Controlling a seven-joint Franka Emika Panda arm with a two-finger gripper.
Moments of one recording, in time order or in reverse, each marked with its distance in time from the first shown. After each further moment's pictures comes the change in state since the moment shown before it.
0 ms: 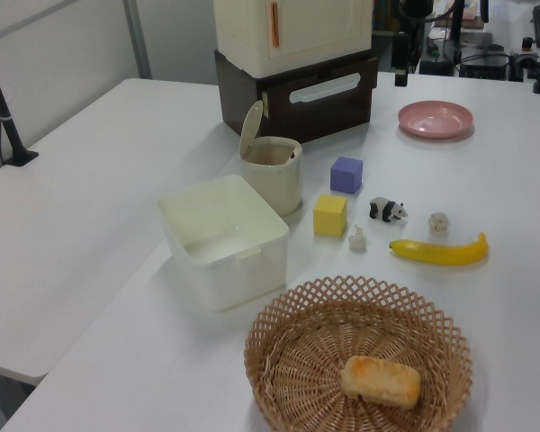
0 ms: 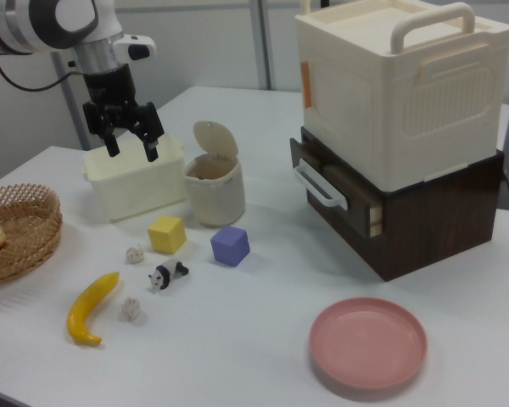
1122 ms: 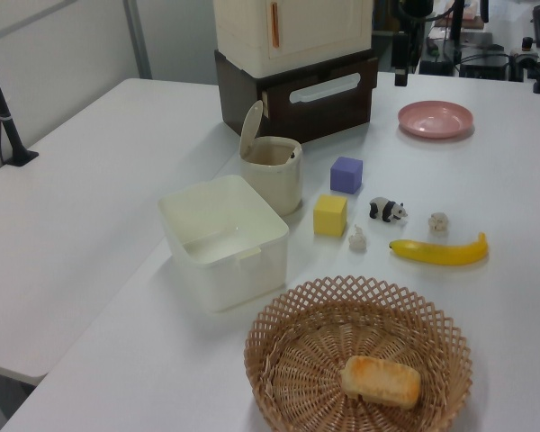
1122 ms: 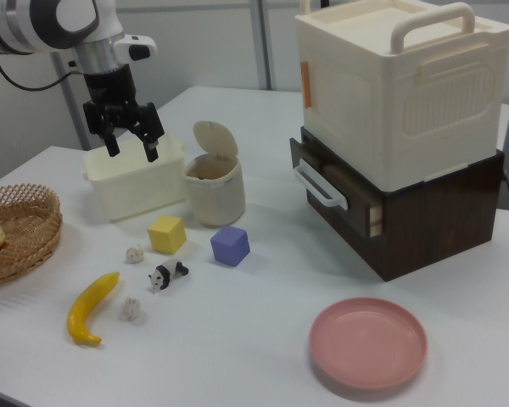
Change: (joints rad) arm -0.002 0.000 -0.001 0.000 0.007 0.000 0.000
